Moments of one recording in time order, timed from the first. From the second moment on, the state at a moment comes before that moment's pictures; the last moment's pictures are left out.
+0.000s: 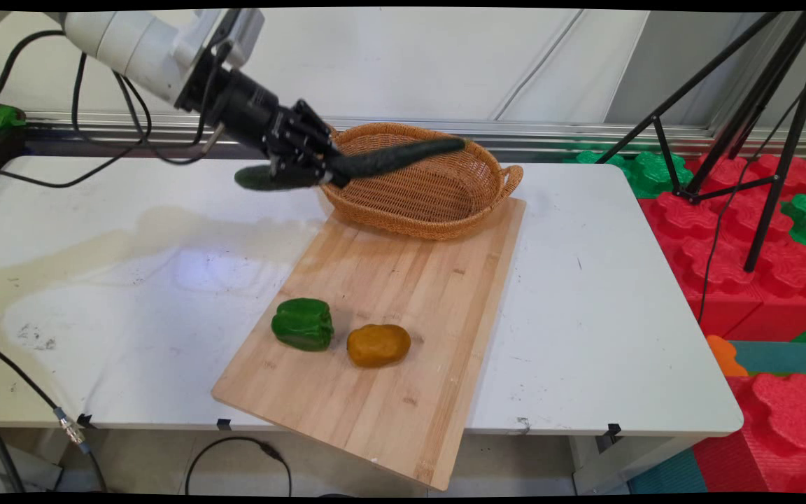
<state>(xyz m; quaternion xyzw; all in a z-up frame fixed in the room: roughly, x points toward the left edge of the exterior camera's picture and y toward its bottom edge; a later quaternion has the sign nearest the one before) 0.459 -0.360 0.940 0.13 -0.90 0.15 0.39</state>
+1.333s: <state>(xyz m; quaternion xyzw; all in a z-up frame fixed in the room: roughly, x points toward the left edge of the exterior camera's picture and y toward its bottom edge) 0.425 -0.493 0.861 0.23 -0.88 0.19 0.36</state>
